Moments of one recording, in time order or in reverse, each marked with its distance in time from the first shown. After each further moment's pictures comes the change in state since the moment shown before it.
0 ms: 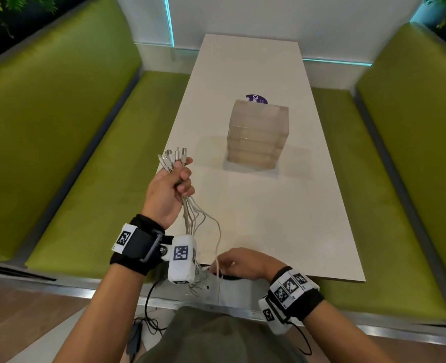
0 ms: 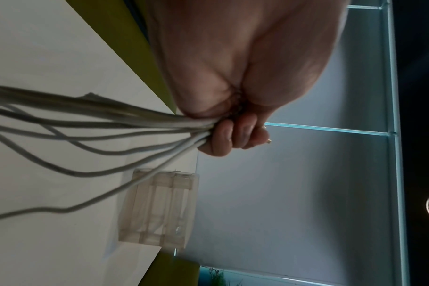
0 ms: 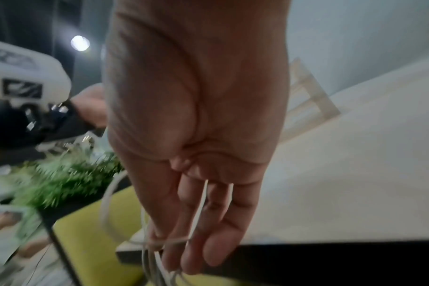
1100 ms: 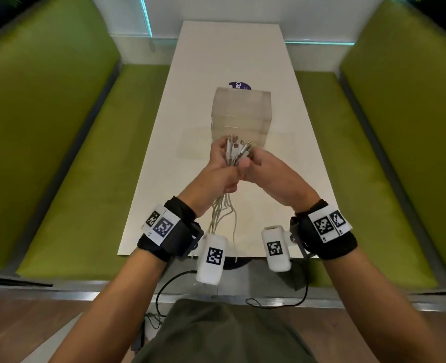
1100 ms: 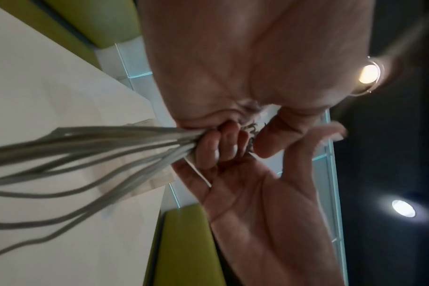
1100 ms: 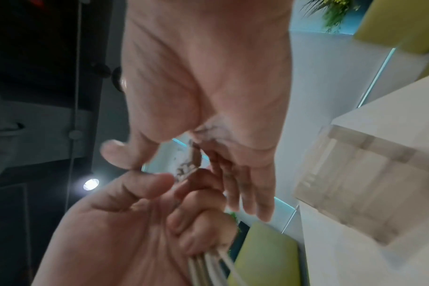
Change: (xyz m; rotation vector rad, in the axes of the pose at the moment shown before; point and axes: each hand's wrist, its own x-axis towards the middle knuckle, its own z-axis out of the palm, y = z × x) left_hand -0.018 -0.022 0.094 0.486 -0.399 -0.102; right_hand -0.079 -0.073 -0.129 0.732 0.522 -0.316
